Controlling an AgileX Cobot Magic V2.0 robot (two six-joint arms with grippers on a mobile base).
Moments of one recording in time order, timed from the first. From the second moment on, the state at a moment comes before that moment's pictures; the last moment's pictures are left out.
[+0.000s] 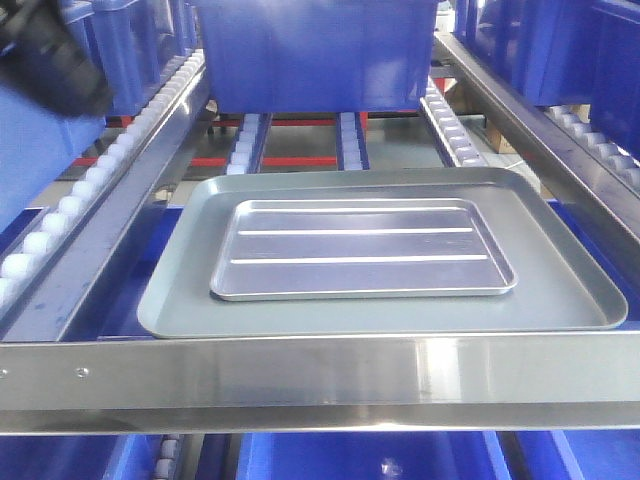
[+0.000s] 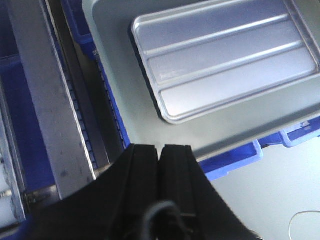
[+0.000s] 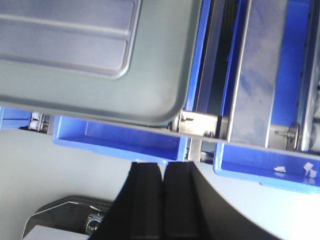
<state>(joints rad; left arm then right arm) -0.69 1.11 -0.80 0.20 0.49 -0.37 0.33 0.91 -0.66 -0.09 0.71 0.27</state>
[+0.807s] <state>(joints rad) -0.69 0.22 -0.56 0.25 0.52 -0.36 0.33 -0.01 -0.51 -0.13 0.69 0.20</state>
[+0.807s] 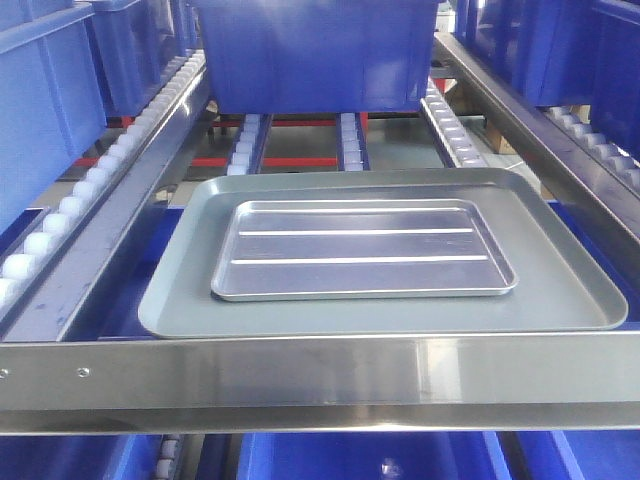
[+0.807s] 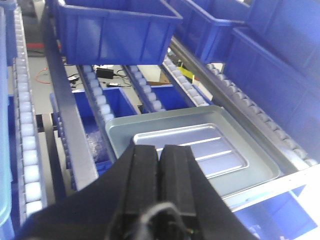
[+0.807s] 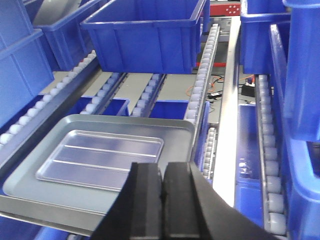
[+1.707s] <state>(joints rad) -0.58 0.20 -0.43 0.08 0.44 -0.13 0.33 -0.01 -0.50 -0.13 0.70 0.20</state>
